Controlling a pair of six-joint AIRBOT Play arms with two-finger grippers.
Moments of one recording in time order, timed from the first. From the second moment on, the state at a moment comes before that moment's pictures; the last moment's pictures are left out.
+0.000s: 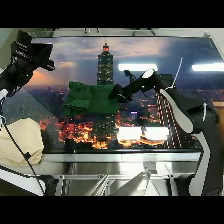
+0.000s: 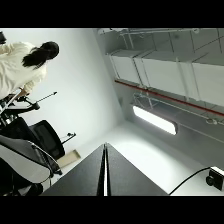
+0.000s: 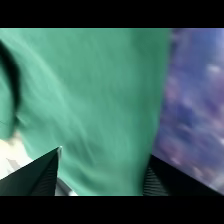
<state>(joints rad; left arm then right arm) 0.21 -1.79 1.48 -0.41 -1.85 -1.03 0.30 -2.17 1.79 -0.57 1.20 1.40</state>
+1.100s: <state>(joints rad) 0.21 -1.79 1.48 -0.41 -1.85 -1.01 -0.43 -1.57 2.08 -0.98 1.73 1.83</state>
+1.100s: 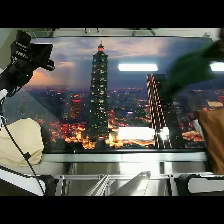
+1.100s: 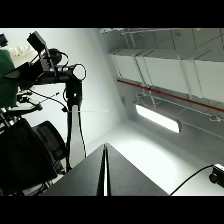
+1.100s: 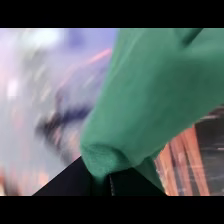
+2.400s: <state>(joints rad) 0.21 -1.79 1.48 -0.30 -1.85 -0.97 -1.09 -1.13 1.38 -1.49 1.71 1.78</state>
